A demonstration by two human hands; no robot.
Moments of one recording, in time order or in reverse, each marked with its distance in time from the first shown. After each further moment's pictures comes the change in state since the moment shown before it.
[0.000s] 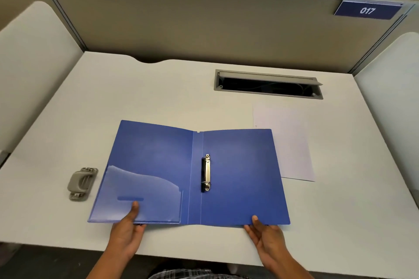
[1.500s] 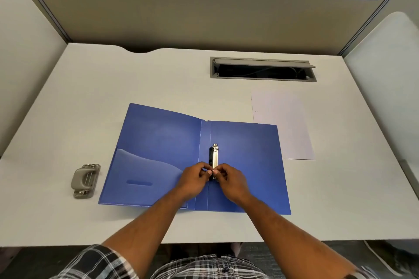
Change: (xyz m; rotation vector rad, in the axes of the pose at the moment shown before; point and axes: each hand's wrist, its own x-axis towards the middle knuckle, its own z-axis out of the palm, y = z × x) left_hand 0.020 -0.035 0.117 1.399 -0.699 0.436; right_hand 0.034 0.017 0.122 -1.353 -0.224 -0.612
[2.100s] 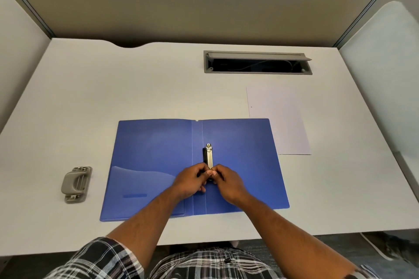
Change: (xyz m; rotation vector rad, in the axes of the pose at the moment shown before) left_hand 0.014 -0.008 0.005 -0.001 -0.151 0.023; right_hand 0.002 0.013 0.007 0.040 -0.078 -0.055
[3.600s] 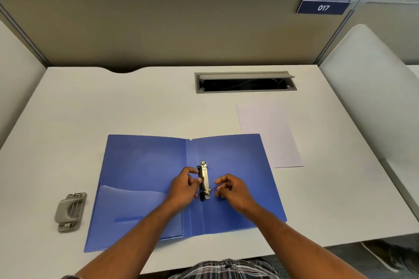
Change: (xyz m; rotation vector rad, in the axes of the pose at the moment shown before) left_hand 0.001 0.018 -0.018 -0.172 0.263 0.001; right_hand -0.005 -0.003 -0.032 0.408 0.092 0.137
